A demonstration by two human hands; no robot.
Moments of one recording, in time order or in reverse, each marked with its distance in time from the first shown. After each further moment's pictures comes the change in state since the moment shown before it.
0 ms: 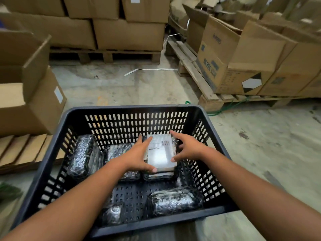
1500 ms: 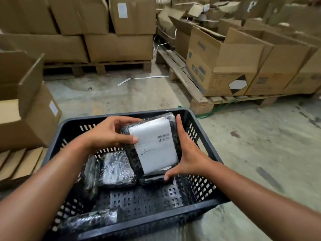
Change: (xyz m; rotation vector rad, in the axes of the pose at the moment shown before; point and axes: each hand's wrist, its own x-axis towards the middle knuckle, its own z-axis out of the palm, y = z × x) left_hand -0.071 0.052 -0.123 -0.577 0.087 0.275; right_hand -0.079 -0.020 -0.002 0.051 0.301 -0.472
